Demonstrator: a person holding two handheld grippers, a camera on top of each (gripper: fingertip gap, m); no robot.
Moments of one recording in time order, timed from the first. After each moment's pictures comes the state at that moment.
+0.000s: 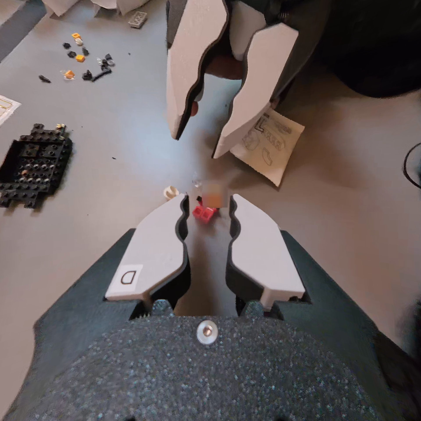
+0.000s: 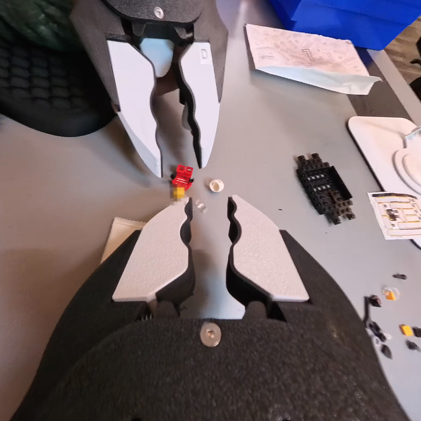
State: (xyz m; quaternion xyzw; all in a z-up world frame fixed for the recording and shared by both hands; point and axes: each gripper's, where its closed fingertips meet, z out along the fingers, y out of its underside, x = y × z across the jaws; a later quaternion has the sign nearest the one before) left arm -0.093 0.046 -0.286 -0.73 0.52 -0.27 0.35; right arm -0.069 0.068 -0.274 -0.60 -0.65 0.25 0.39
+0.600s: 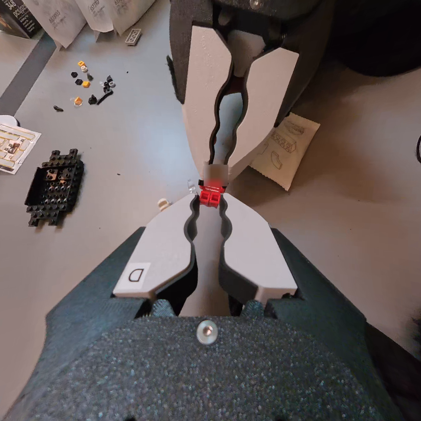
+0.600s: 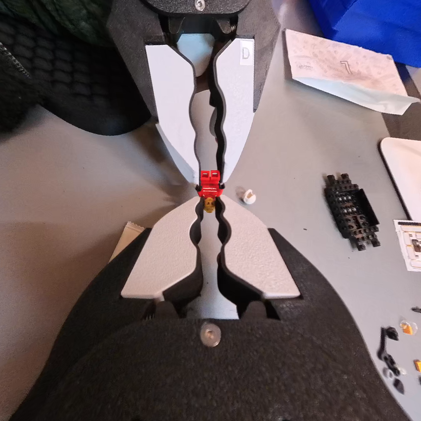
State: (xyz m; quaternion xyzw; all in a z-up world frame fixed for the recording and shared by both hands) left arm -0.086 0.040 -0.278 -0.70 0.56 -0.22 0.38; right arm -0.080 0.040 -0.275 -0.57 -0.69 0.25 0.37
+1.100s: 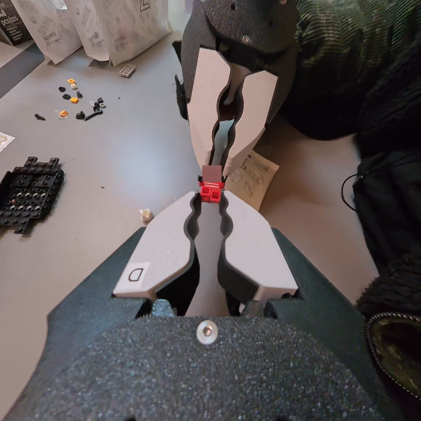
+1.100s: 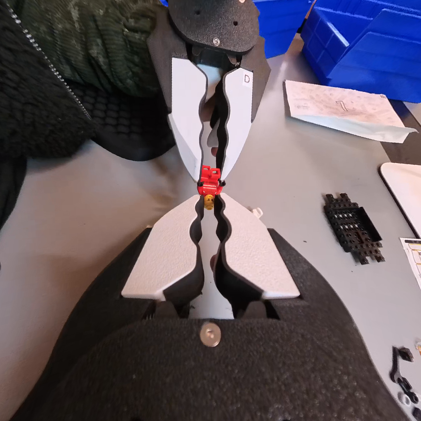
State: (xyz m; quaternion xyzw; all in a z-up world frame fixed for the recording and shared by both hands) left arm -0.081 0.030 -0.248 -0.70 0.51 -0.34 0.37; right arm -0.070 0.031 -0.243 -0.54 -0.67 0.34 0.38
